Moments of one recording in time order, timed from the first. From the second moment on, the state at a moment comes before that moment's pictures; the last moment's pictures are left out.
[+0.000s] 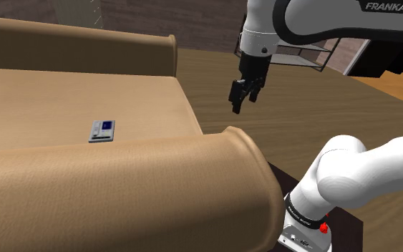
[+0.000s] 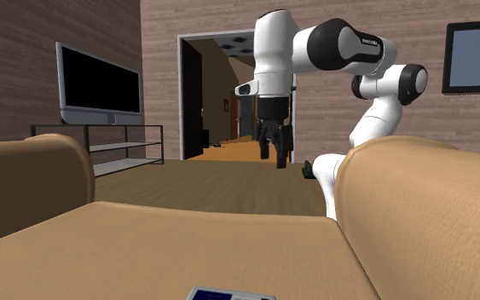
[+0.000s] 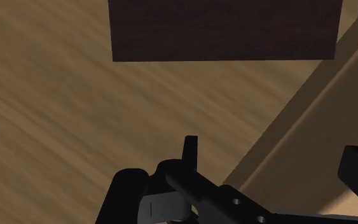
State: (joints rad) arm 0.04 -0.72 0.16 -2.40 0.01 1.60 0.21
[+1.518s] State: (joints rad) arm 0.05 0.03 0.56 -1.80 -0.03 1.78 0.99
